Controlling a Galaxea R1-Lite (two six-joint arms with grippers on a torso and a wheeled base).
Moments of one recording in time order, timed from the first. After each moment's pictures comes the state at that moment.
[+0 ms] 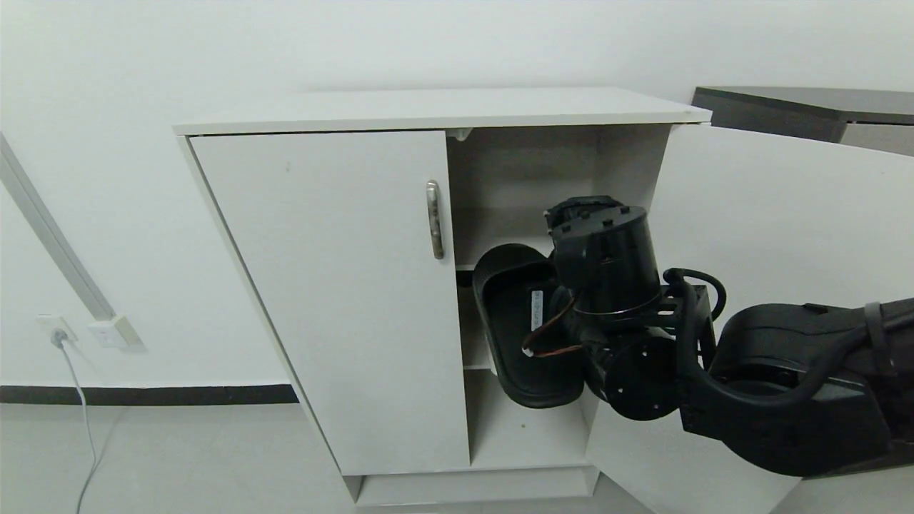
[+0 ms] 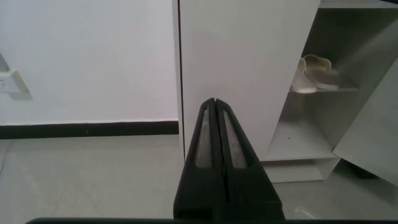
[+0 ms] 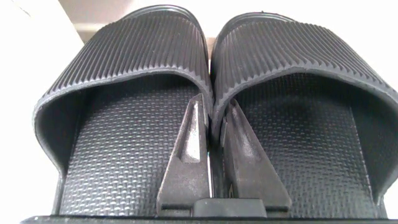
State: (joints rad) left arm 0.00 0.00 0.00 0.00 0.02 -0.02; right arm 0.90 1.86 -1.22 -0.32 -0.79 0.28
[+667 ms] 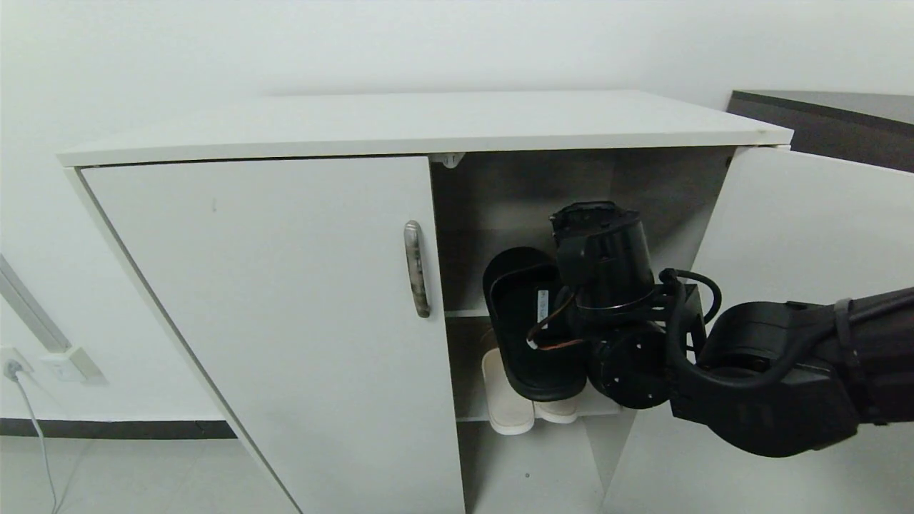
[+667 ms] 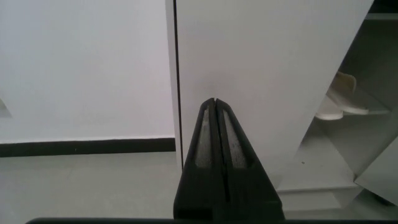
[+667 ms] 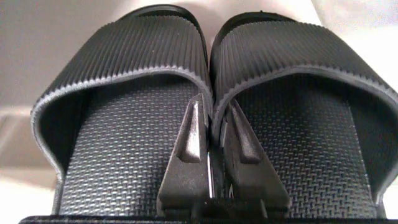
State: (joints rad) left arm 0.00 0.00 0.00 0.00 0.02 -0.02; right arm 0.88 1.88 -1.21 -0.34 -0.79 0.27
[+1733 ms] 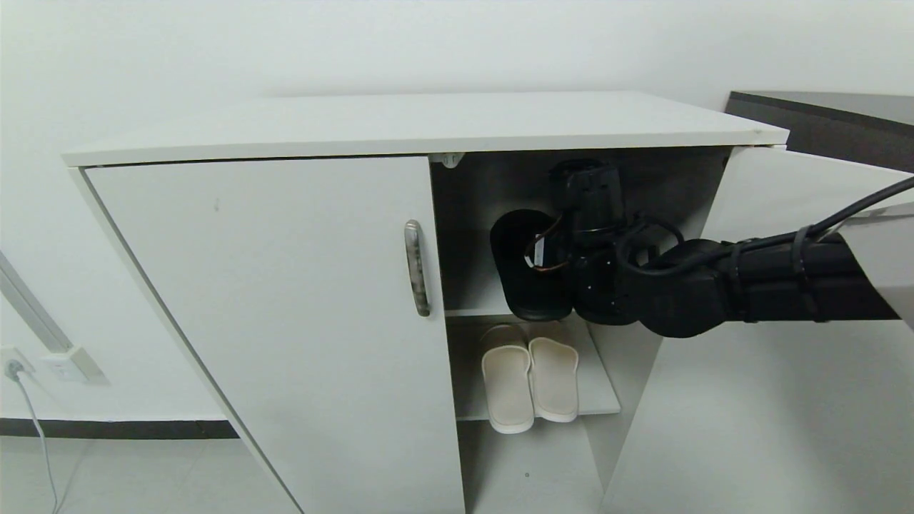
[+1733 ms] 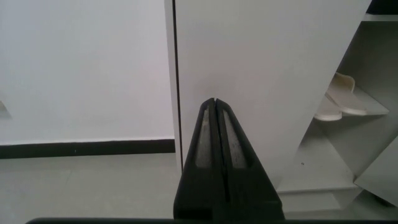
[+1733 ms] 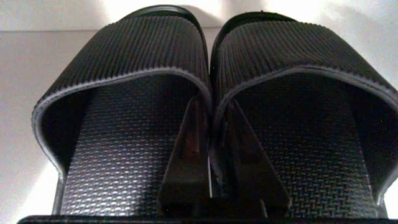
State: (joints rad) left arm 0.00 0.00 0.00 0.00 0.02 -0.01; right arm 0.70 2.08 -1.58 -0.27 -0.66 0.20
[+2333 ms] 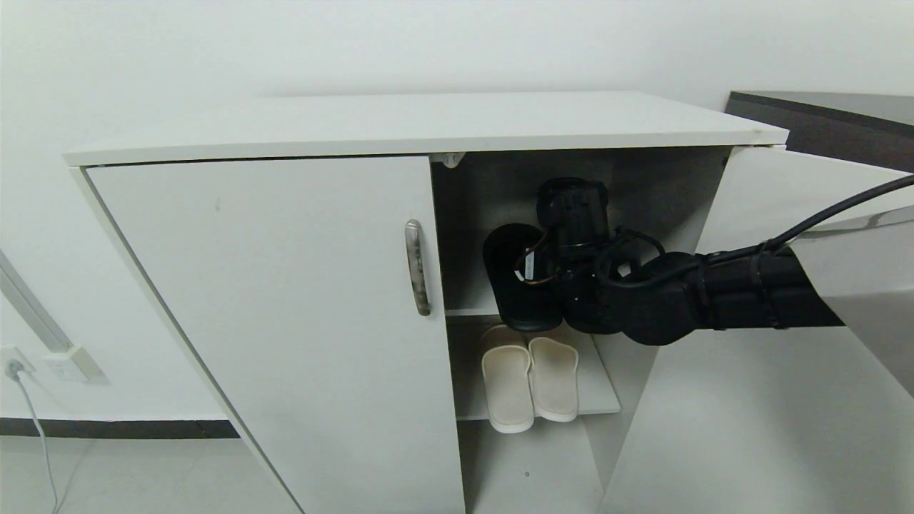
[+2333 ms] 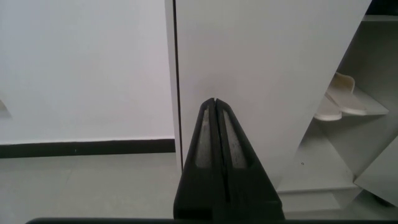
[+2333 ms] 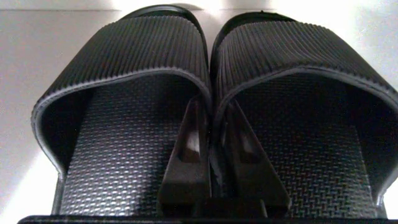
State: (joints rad) left arm 0.00 0.00 0.00 0.00 0.02 -0.02; right arm 0.70 2.14 -1.60 -0.27 -0.63 0.21
